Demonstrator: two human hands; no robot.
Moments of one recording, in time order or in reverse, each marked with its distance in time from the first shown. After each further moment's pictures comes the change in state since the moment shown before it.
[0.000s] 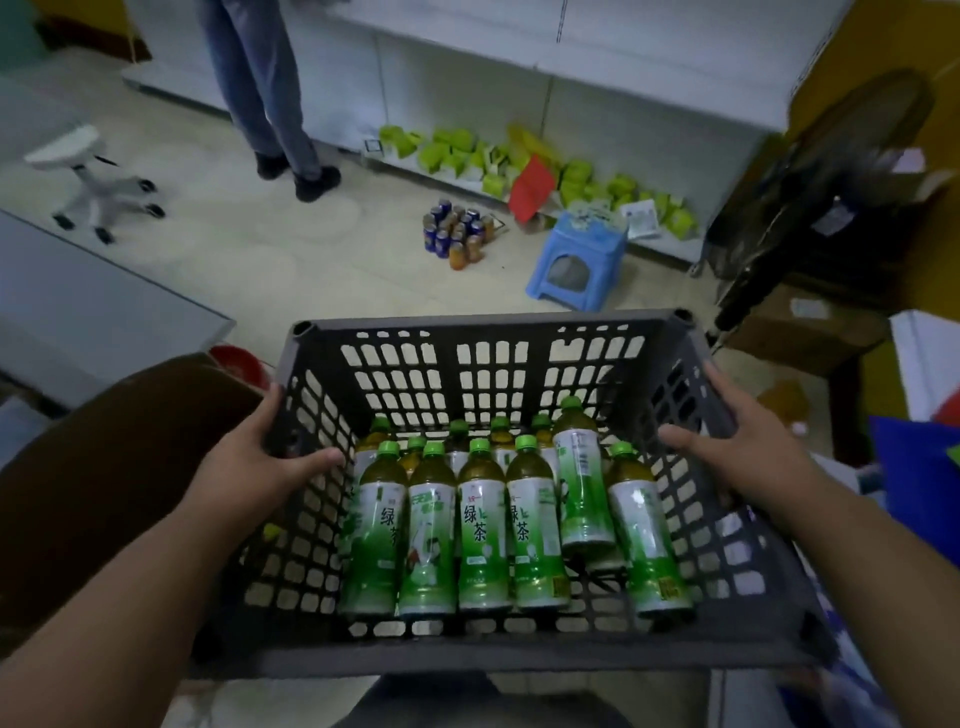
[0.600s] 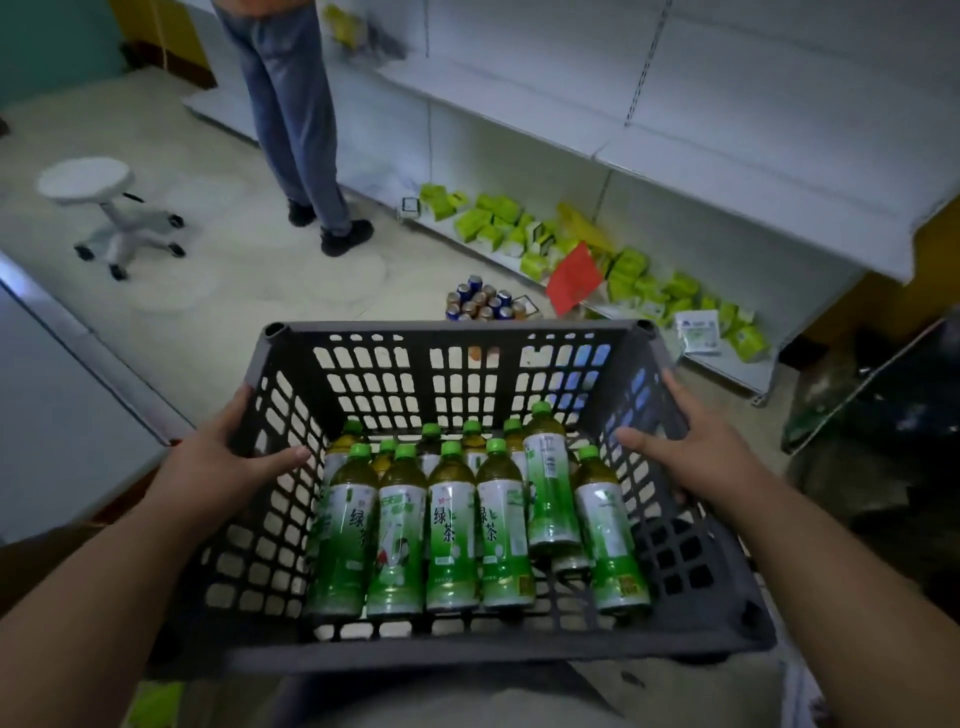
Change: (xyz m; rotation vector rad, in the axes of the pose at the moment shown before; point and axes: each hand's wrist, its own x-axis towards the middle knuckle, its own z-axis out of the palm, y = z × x) left_hand 0.338 0.198 0.016 -0.045 0.143 -0.139; right_hand 0.462 -0.138 -0.010 -0.013 -0.207 -0.060
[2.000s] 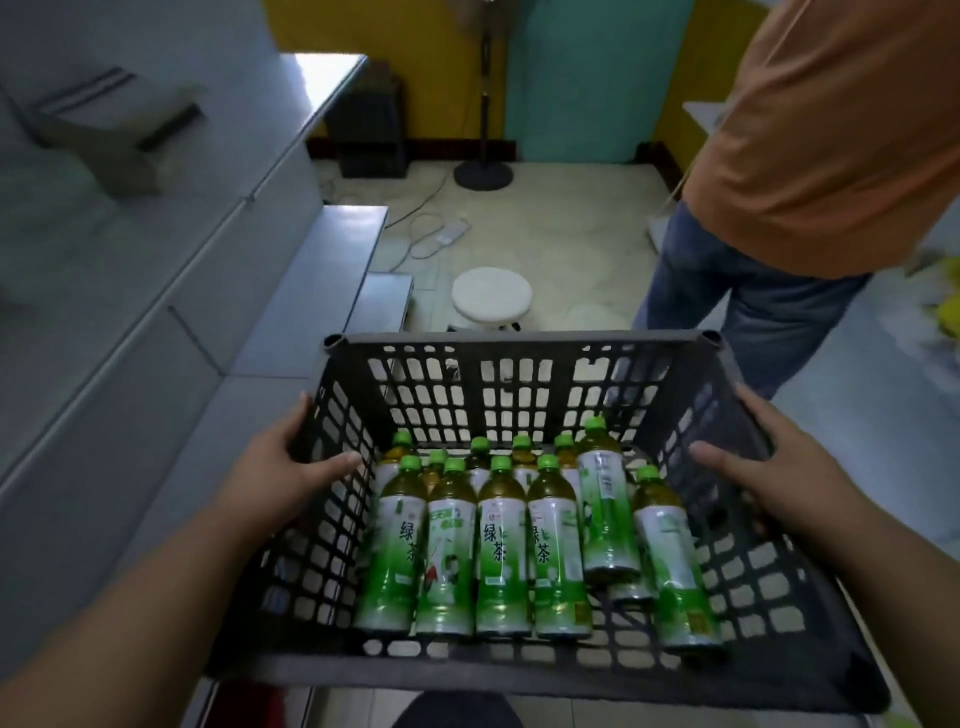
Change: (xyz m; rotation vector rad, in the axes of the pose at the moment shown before) left_hand 0.759 0.068 -0.445 -0.375 0.756 -0.407; right_hand 0.834 -0.805 0.531 -0.279 -0.613 -0.572
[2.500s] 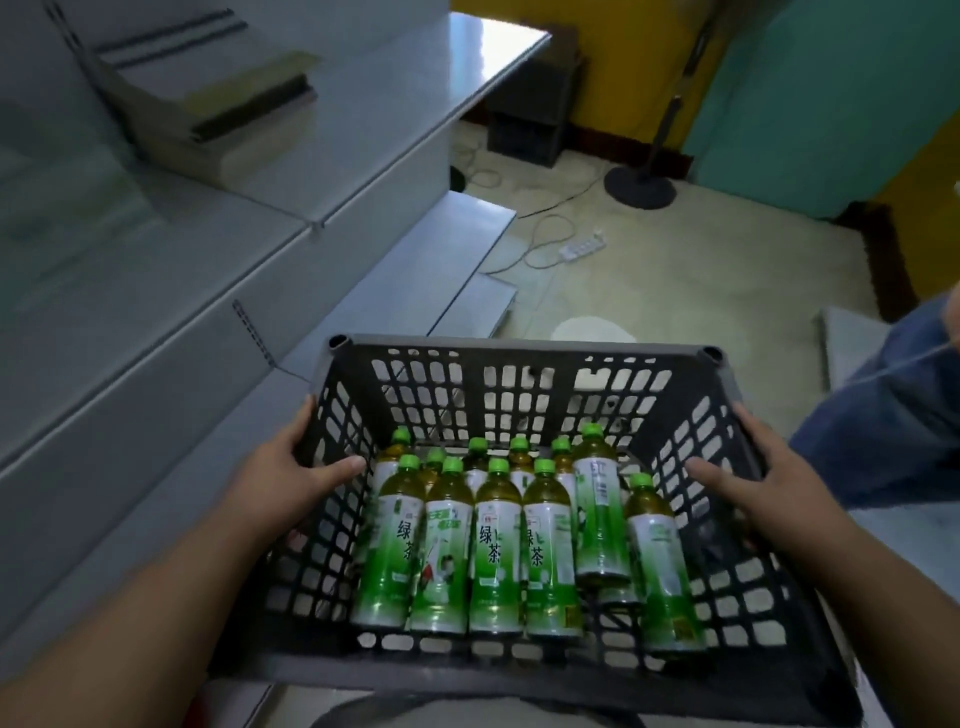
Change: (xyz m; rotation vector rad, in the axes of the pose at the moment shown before) left_hand 0.231 0.015 -0.001 -0.093 0.244 -0.374; right_hand 0.355 -0.169 0.104 -0.120 -0.368 -0.137
